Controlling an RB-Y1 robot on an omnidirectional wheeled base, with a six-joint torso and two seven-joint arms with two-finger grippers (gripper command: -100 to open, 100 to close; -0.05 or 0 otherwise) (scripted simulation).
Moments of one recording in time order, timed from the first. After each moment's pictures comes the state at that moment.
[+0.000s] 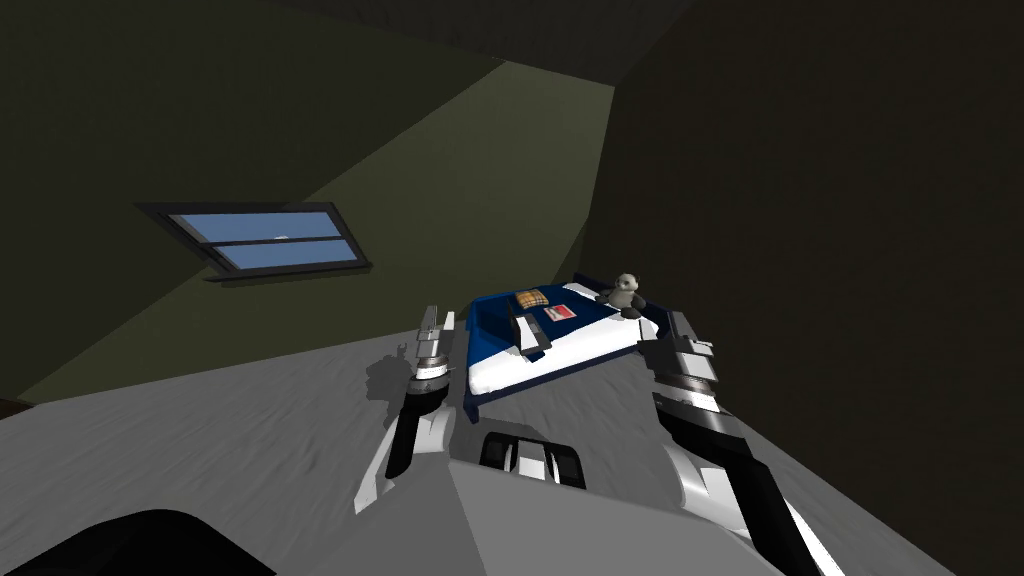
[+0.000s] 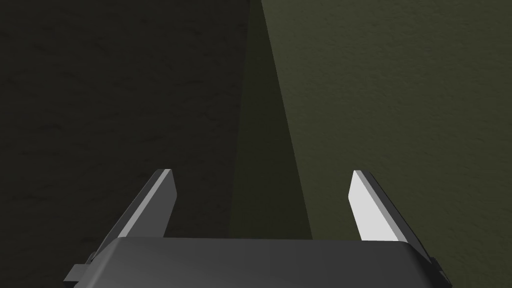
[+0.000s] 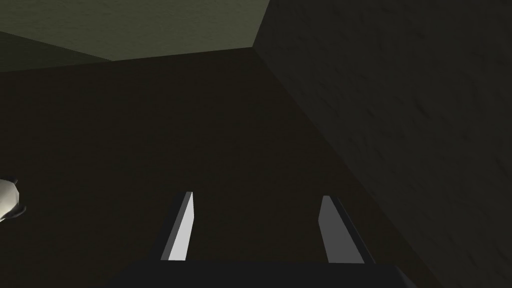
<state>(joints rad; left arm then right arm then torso) 0.49 -0.01 0.00 -2.21 -0.03 -0.58 0.03 0.48 -0.04 -0.06 -2.27 -0.06 -0.39 -0.08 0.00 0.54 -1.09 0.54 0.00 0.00</state>
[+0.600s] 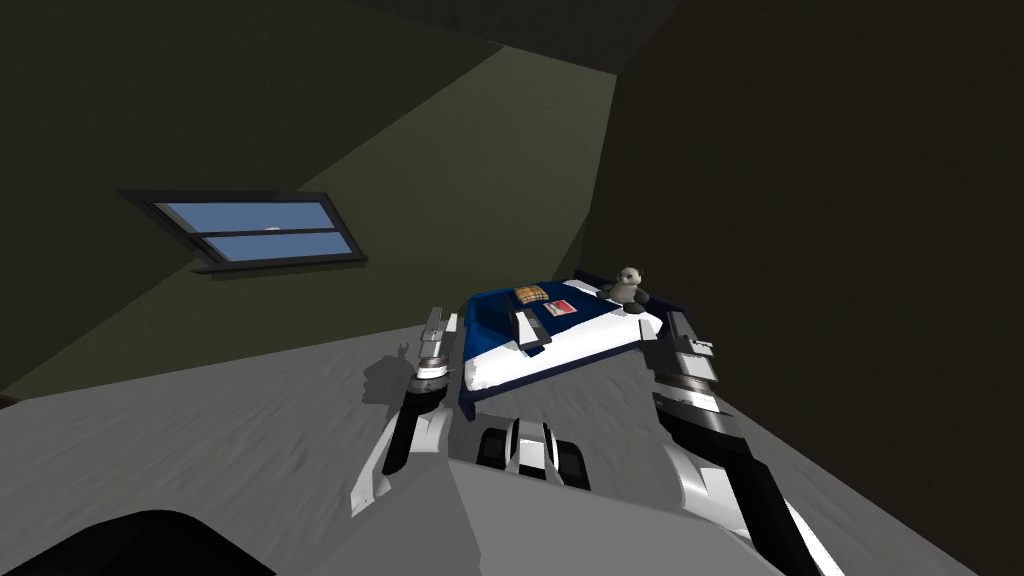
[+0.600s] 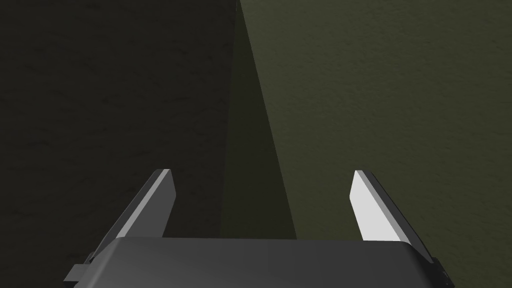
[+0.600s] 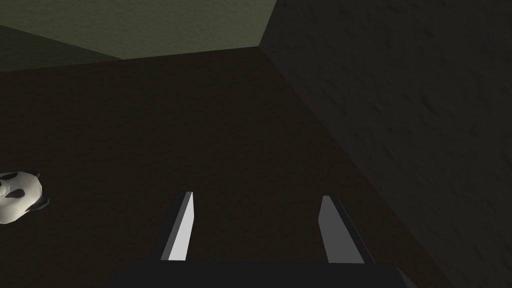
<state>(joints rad) 0.48 0.06 0.01 -2.17 -0.02 -0.58 0.04 0.49 -0.04 -0.06 -2.27 -0.06 -0.39 -0.08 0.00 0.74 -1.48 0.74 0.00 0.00</state>
